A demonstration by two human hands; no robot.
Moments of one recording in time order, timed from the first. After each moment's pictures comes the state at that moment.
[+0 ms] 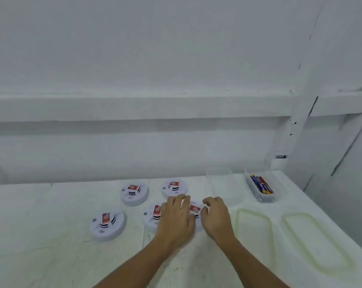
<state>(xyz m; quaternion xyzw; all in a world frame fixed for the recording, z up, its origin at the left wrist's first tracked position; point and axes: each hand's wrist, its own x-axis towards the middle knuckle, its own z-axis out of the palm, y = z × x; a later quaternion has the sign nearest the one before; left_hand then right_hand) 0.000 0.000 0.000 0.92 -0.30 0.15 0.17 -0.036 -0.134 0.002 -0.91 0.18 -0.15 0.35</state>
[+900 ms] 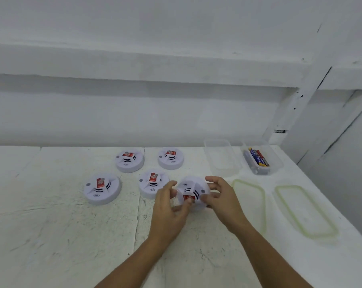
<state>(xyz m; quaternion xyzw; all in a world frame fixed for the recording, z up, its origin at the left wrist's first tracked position) -0.058 0.015 -0.029 0.78 -0.15 0.06 0.61 -0.087 -0.138 0.013 -0.77 0.18 -0.08 0.60</state>
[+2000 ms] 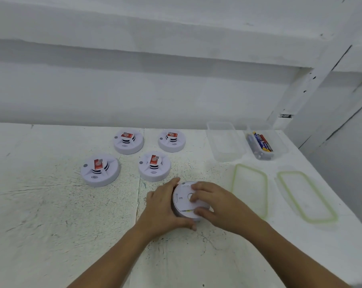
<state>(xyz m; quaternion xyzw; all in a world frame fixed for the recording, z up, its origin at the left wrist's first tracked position) -0.057 0.051 -0.037 0.86 -0.26 -0.12 0.41 -0.114 -0.133 0.018 -0.97 -0.14 0.02 0.20</state>
